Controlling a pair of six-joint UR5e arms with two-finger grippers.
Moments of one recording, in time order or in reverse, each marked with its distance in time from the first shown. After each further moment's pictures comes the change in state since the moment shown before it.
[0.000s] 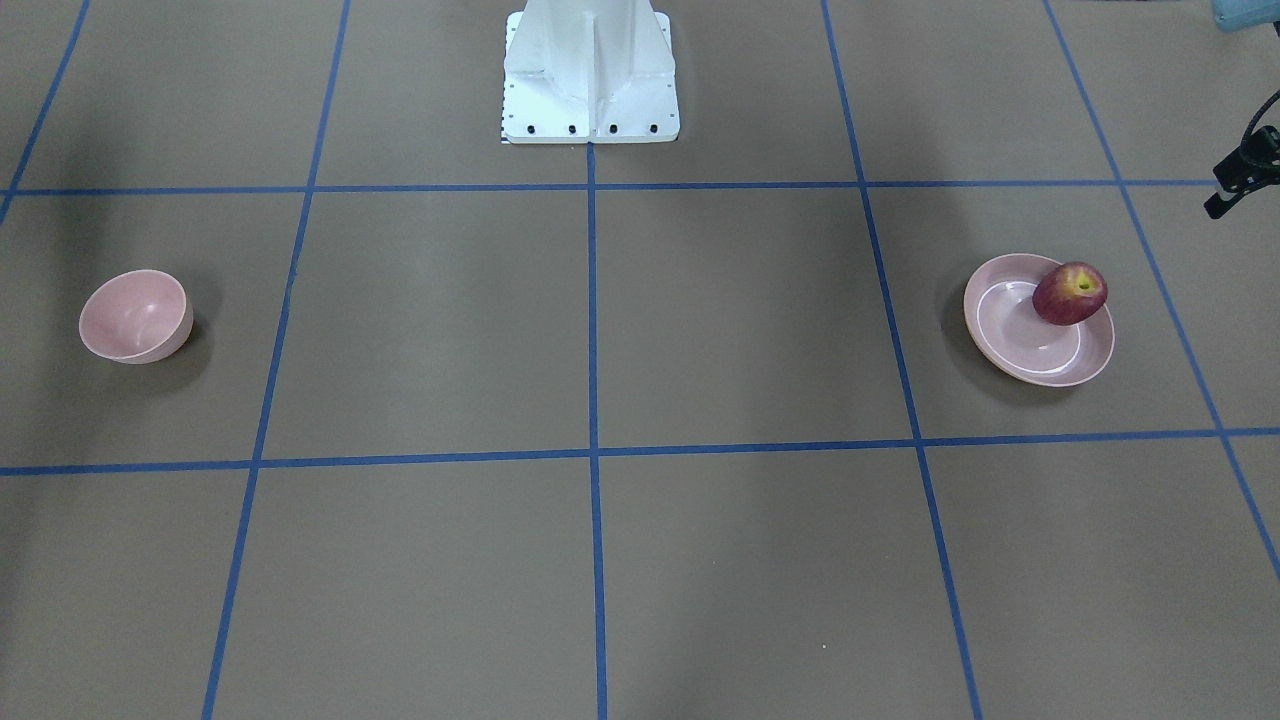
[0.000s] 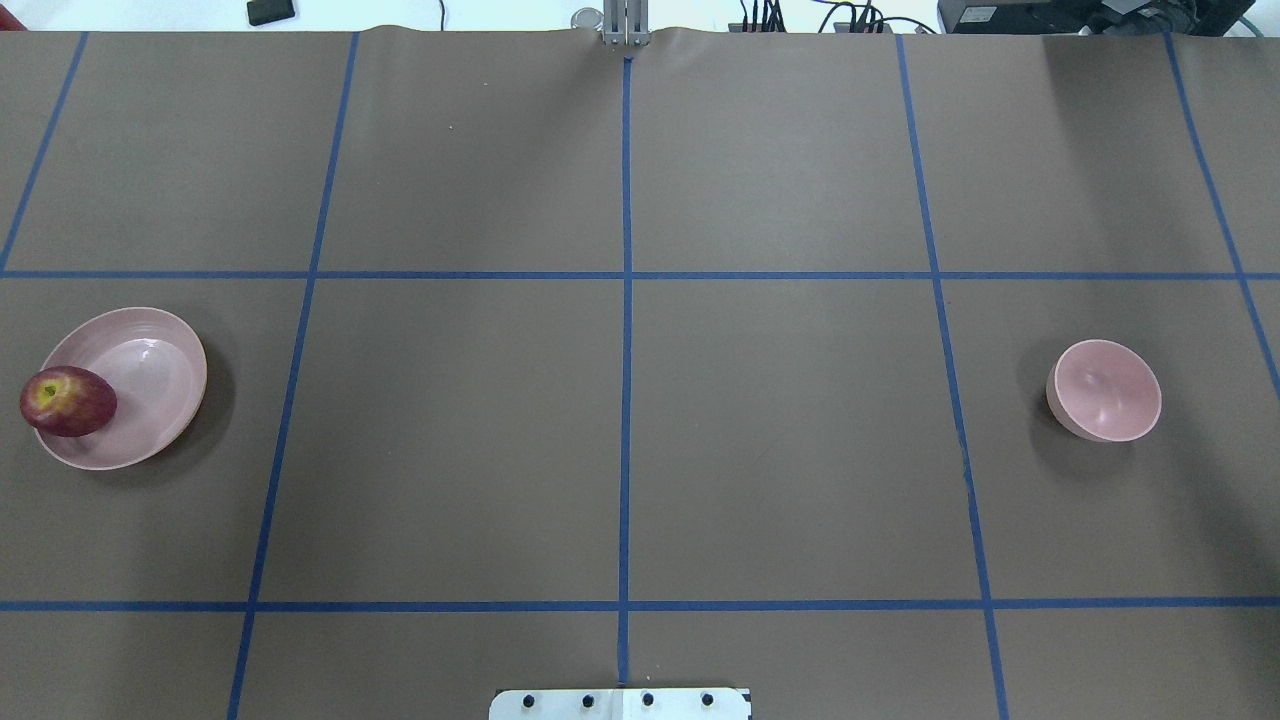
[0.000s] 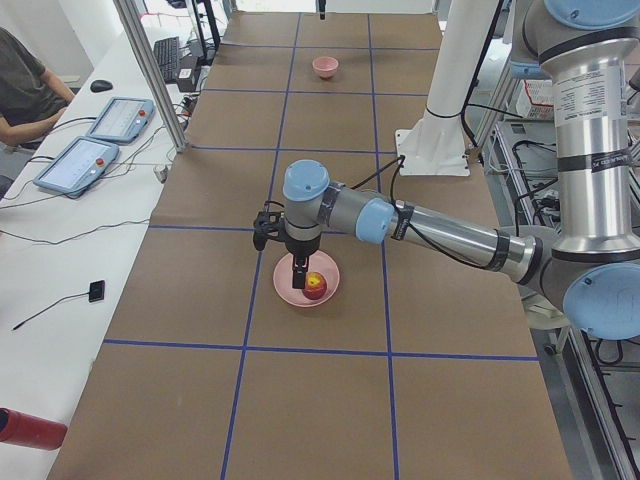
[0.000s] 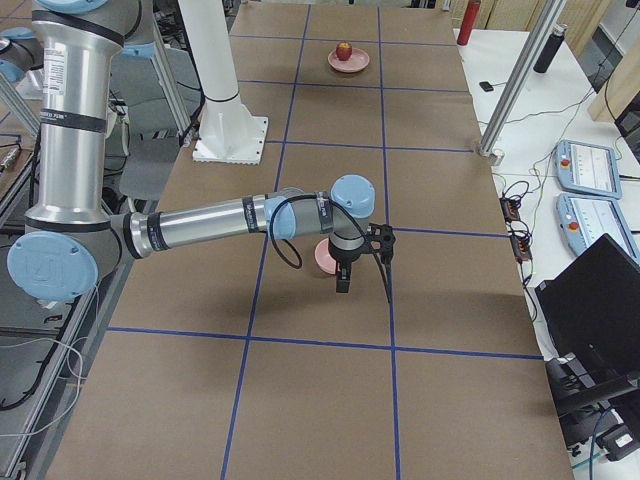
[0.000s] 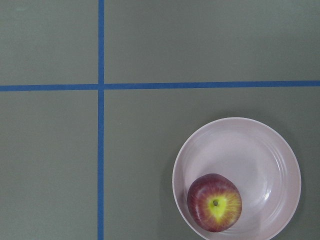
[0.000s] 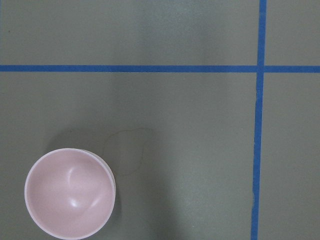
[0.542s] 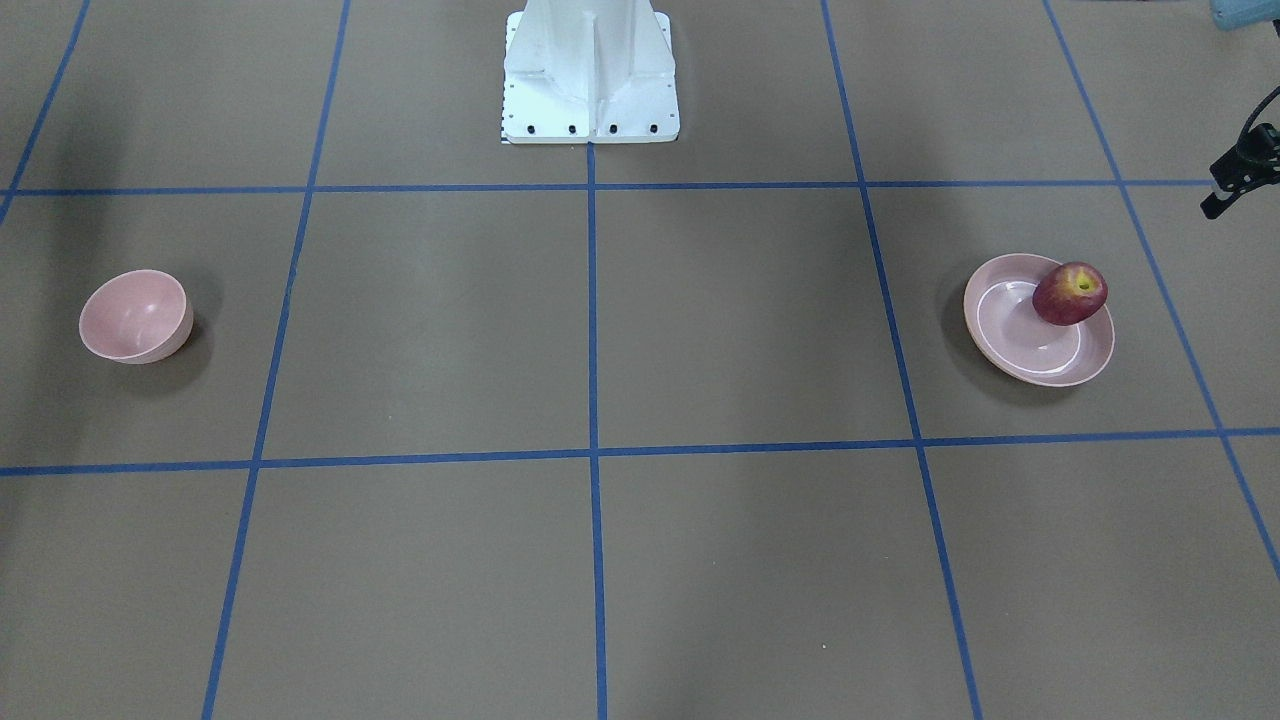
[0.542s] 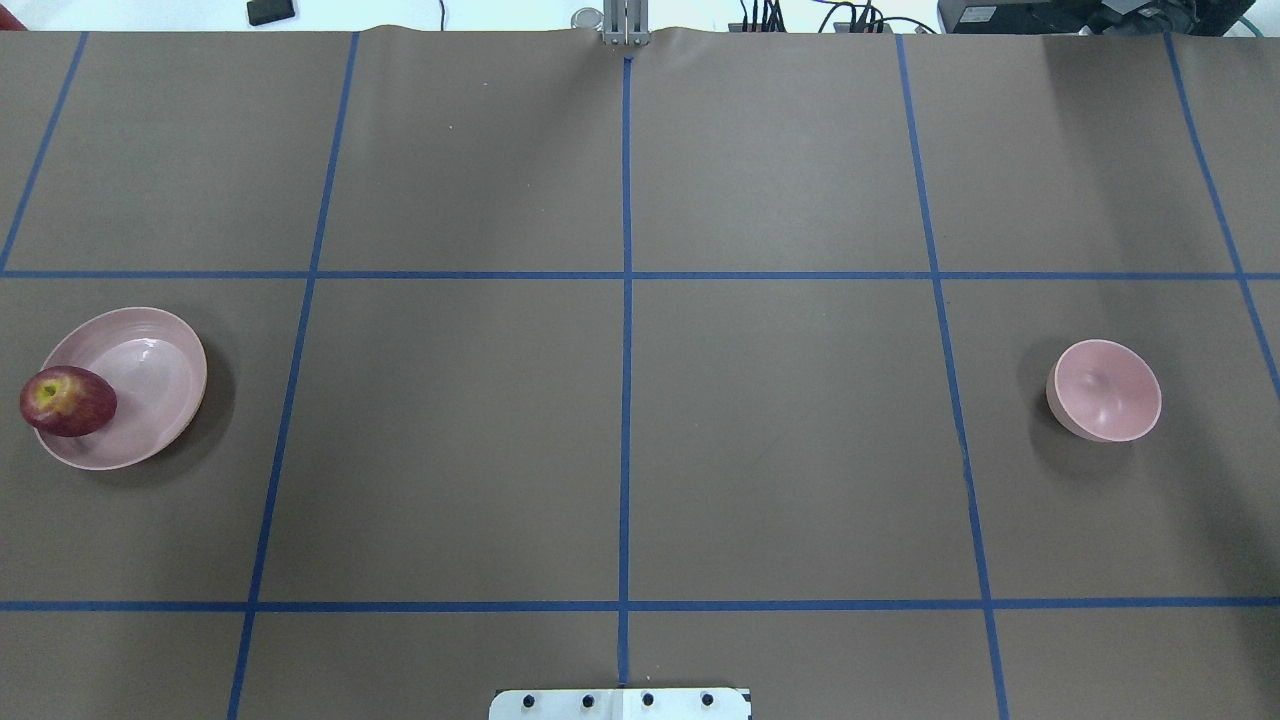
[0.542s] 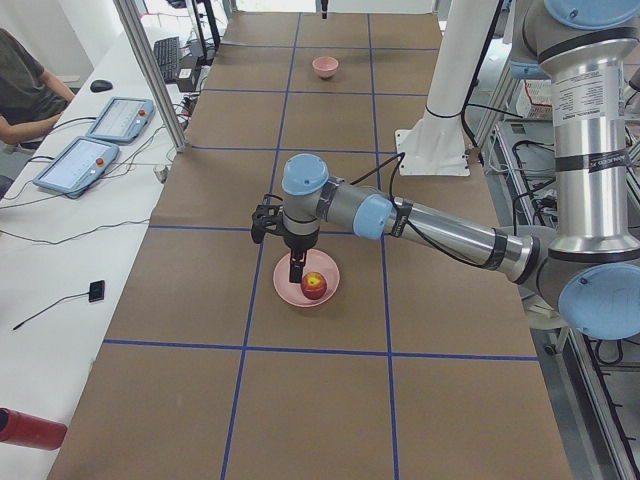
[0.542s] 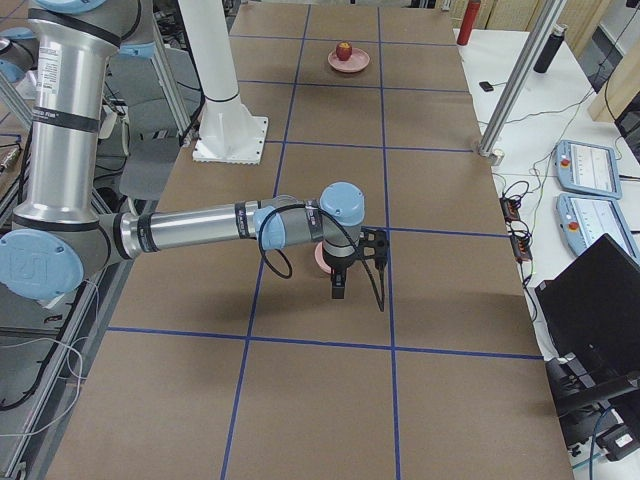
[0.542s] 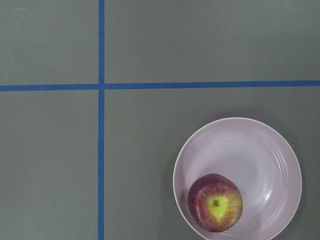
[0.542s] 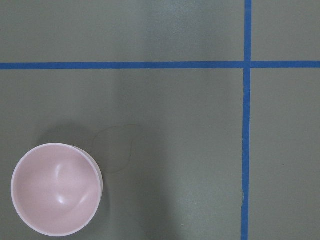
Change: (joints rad) left arm 0.002 -0.020 -0.014 -0.001 -0.007 0.003; right arm 0.007 -0.032 -0.005 0.076 0.004 0.011
